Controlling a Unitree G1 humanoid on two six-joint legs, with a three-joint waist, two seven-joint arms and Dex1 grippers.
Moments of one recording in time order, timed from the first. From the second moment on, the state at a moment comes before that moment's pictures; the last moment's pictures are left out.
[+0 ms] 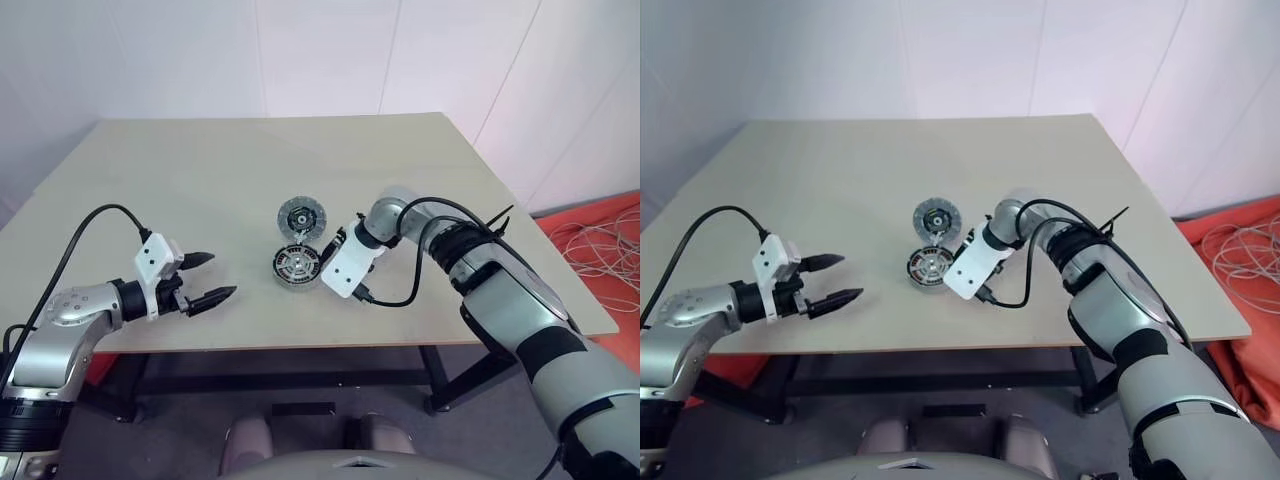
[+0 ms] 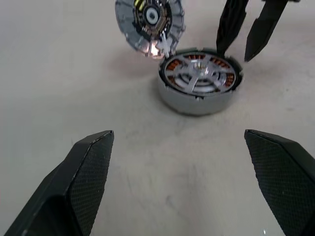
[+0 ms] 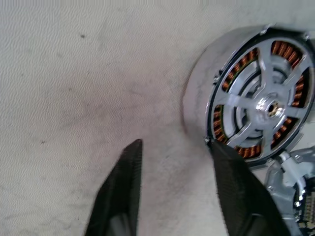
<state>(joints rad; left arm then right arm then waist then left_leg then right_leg) -0.04 0.72 0.14 -0.13 -0.42 0.35 -0.98 -1.13 -0.34 0.71 1.01 -0.51 -0.82 1.18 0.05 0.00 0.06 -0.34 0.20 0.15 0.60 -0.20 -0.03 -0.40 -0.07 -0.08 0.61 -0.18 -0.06</state>
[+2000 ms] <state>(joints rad) -0.11 0.64 0.11 -0.03 -0.37 0.32 -0.90 -1.11 -0.31 0.73 0.76 -0.49 -0.42 1.30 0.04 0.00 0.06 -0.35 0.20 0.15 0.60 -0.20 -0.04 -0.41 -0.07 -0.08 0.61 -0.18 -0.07</state>
